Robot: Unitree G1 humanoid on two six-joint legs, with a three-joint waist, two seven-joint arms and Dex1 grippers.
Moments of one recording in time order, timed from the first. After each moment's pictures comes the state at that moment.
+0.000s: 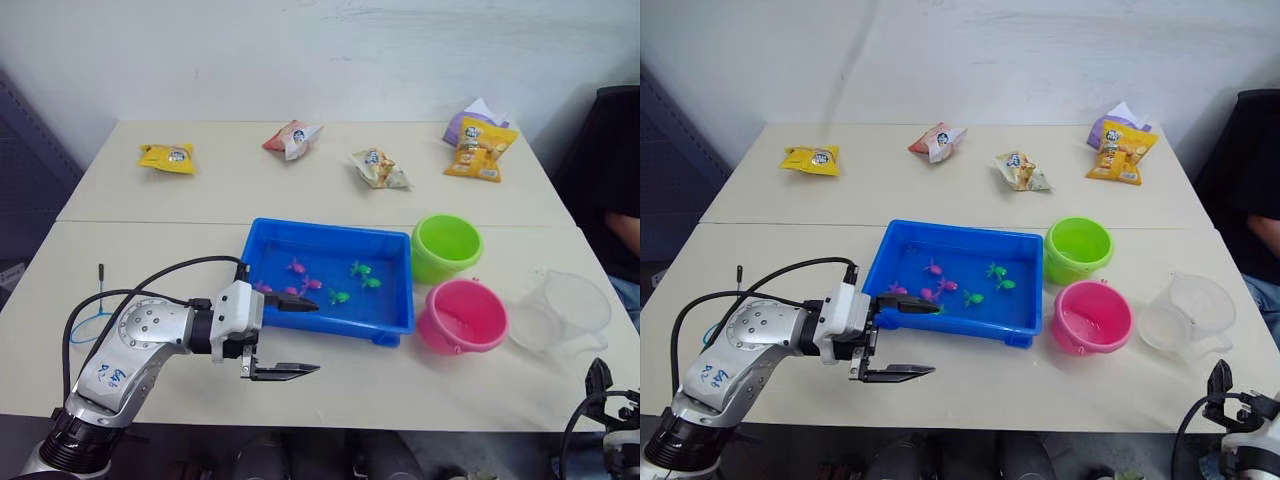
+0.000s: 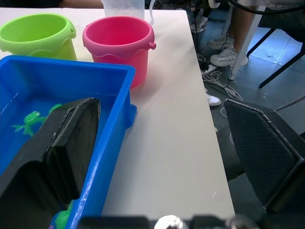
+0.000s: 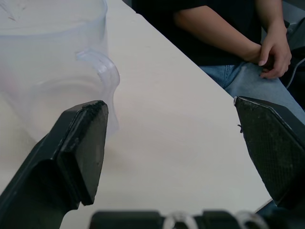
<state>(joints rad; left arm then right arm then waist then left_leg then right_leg) -0.16 0.71 -0.10 -0.45 -0.50 0.29 -1.05 0.48 -0.20 -0.63 -0.19 0.43 -0.06 0.14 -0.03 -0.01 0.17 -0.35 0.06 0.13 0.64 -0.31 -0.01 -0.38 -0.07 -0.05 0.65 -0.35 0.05</state>
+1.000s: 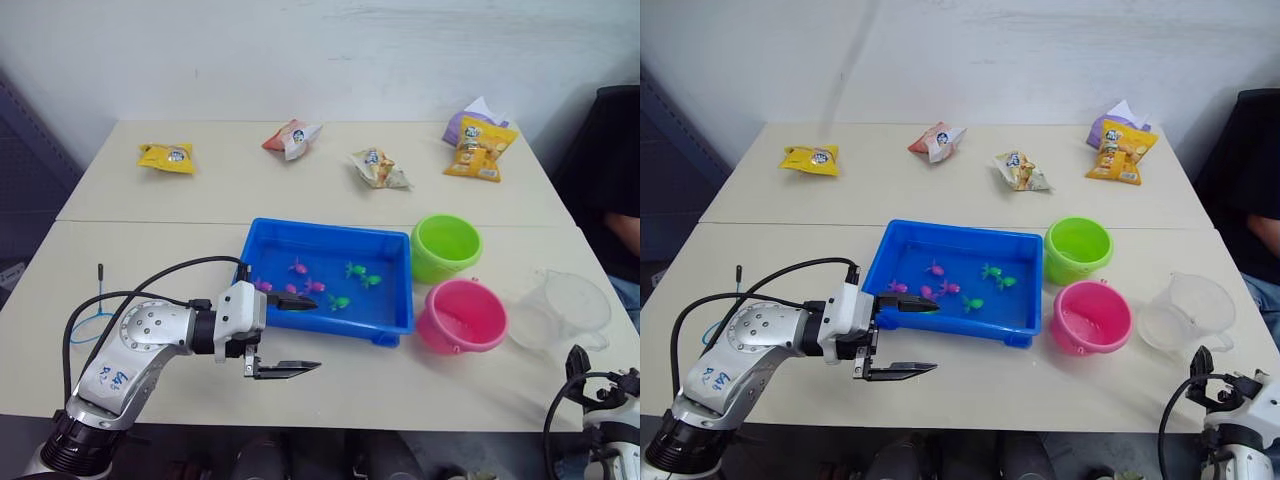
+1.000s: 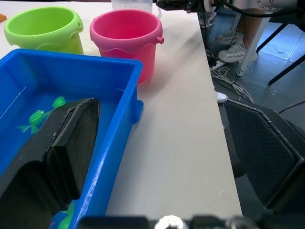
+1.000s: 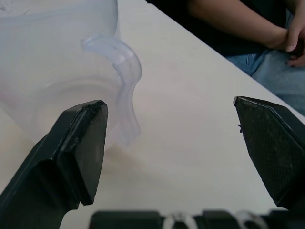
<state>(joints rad) -0.16 0.70 -0.10 -0.45 -0.47 0.30 -1.02 0.36 -0.20 -0.62 -0.08 0.44 -0.02 0.19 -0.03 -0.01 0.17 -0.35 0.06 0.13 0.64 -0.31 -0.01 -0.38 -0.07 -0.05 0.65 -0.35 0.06</state>
